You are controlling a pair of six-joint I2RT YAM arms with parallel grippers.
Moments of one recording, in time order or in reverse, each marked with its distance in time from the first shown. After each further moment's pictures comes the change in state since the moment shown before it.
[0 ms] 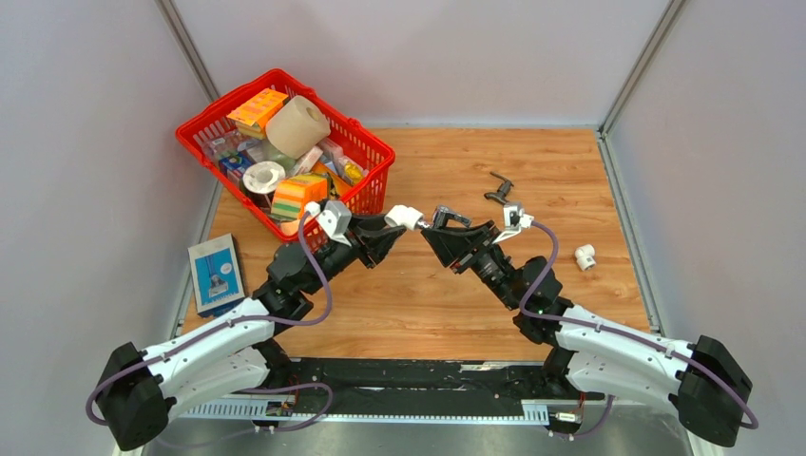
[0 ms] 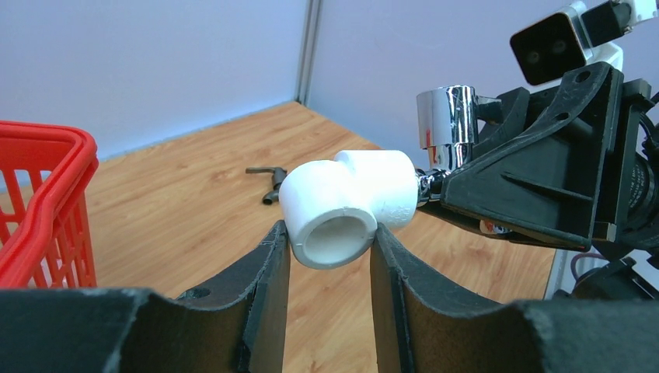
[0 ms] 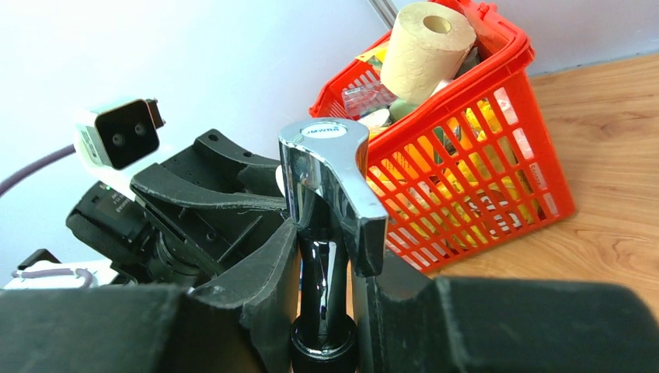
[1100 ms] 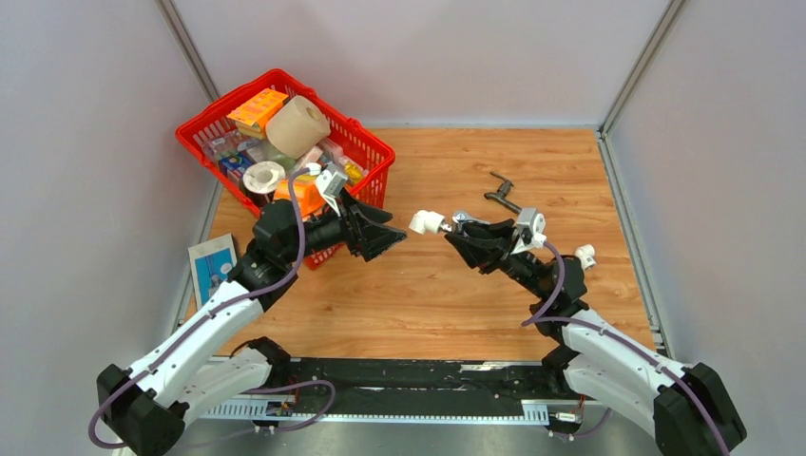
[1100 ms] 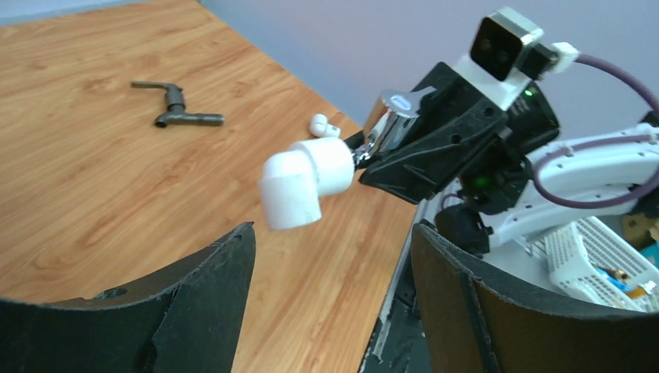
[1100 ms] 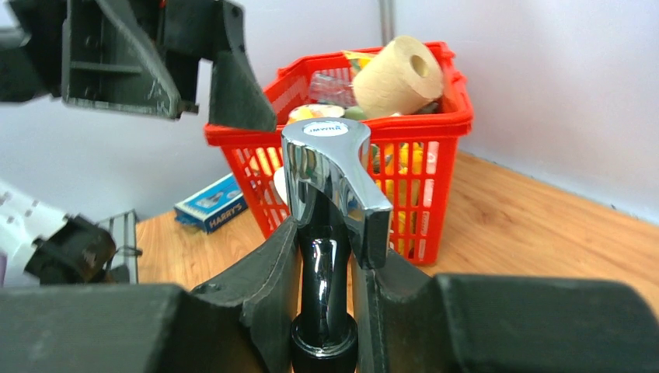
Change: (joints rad) left arm 0.209 0.018 0.279 -0.473 0.397 -0.265; right arm -0.333 -0.056 -0.128 0.158 -0.523 -0.385
